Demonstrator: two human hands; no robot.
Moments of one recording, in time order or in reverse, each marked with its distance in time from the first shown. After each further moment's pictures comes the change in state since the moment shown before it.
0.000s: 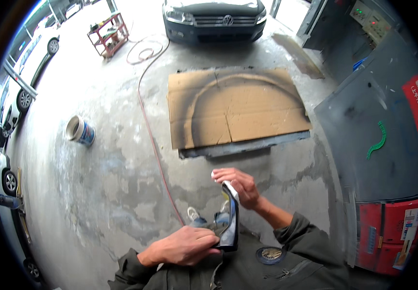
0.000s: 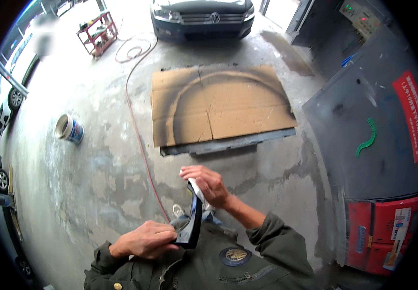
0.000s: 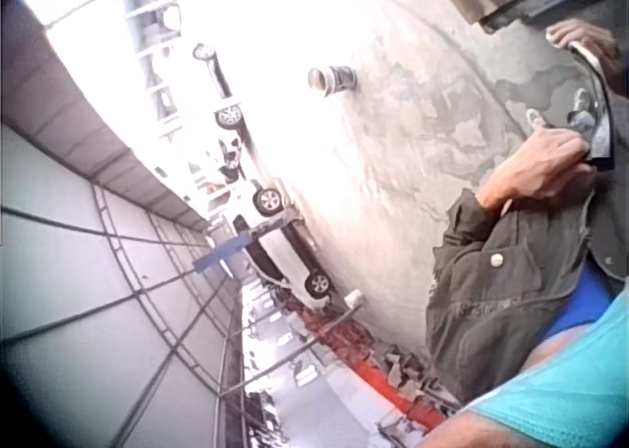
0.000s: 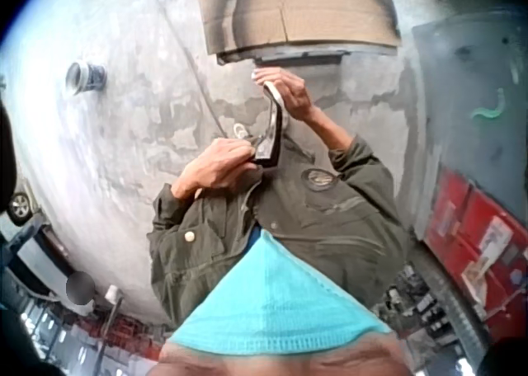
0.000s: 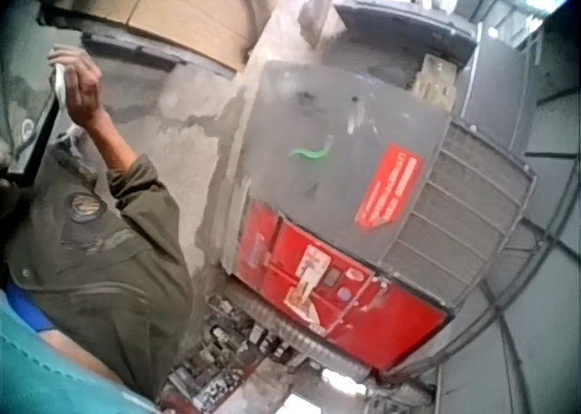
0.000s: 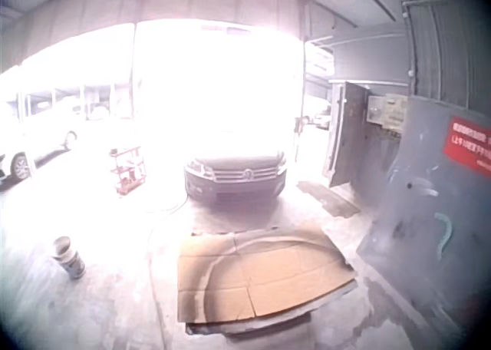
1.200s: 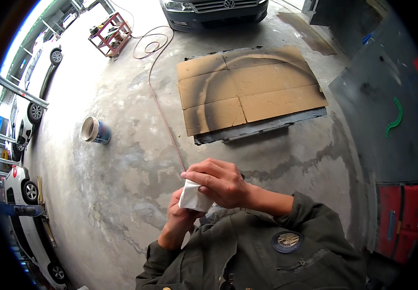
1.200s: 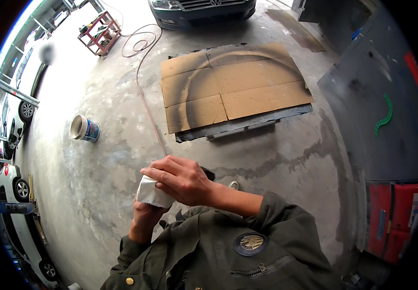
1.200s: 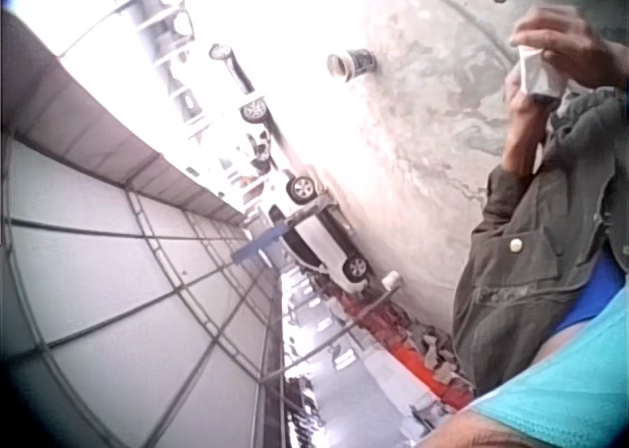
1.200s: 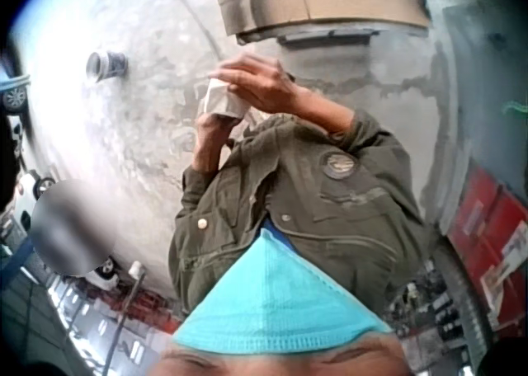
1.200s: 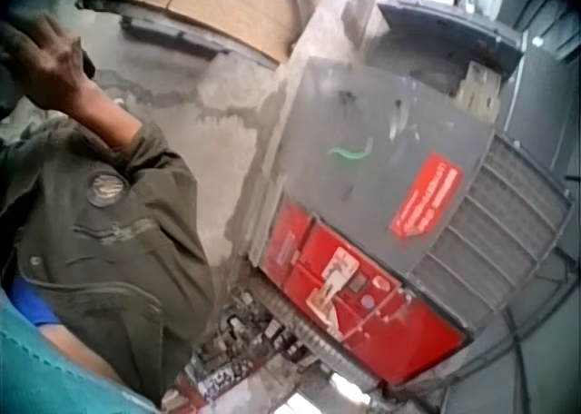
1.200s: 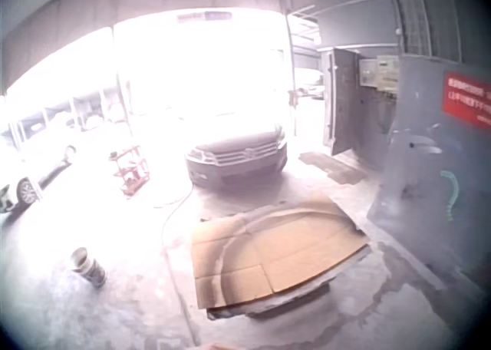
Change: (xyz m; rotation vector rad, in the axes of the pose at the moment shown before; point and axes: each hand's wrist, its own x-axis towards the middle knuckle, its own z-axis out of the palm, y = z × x) left_hand -0.011 -0.030 0.019 -1.069 0.929 -0.515; right_hand 0.051 -0.047 0.062 -0.237 0.042 -0.344
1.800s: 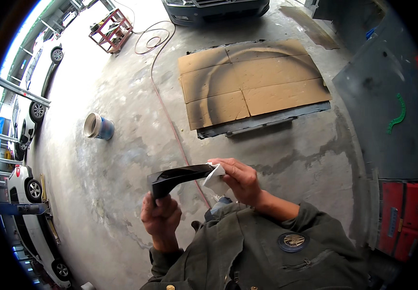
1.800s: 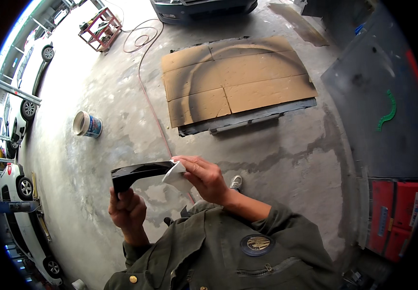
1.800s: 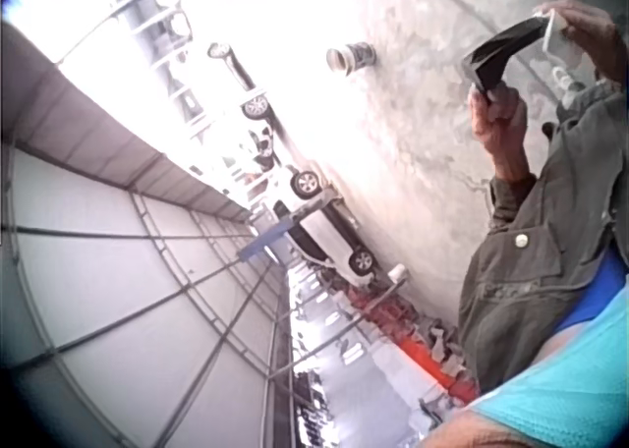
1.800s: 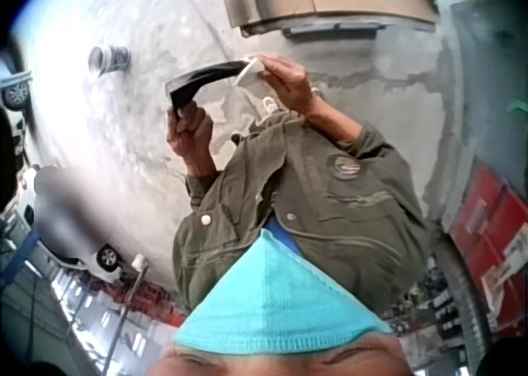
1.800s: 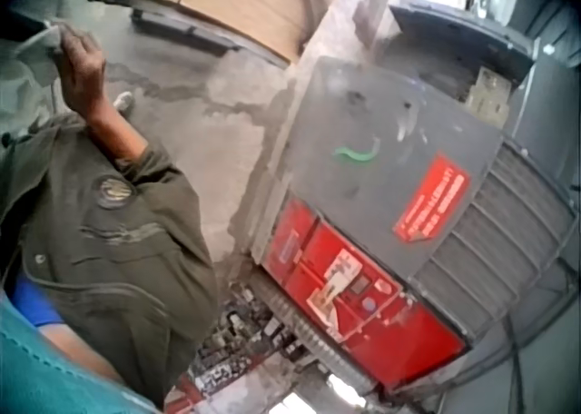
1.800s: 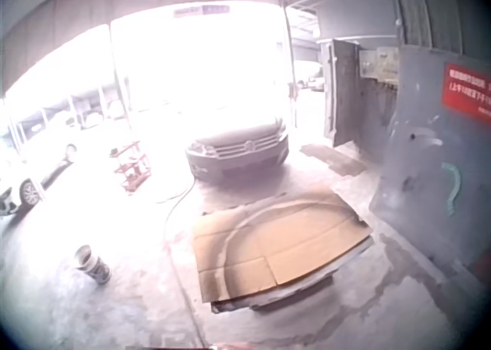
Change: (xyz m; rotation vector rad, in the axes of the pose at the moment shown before) left_hand -0.023 0.019 -0.047 -0.527 -0.218 0.237; right_hand -0.062 0.008 0.001 0.088 0.088 0.335
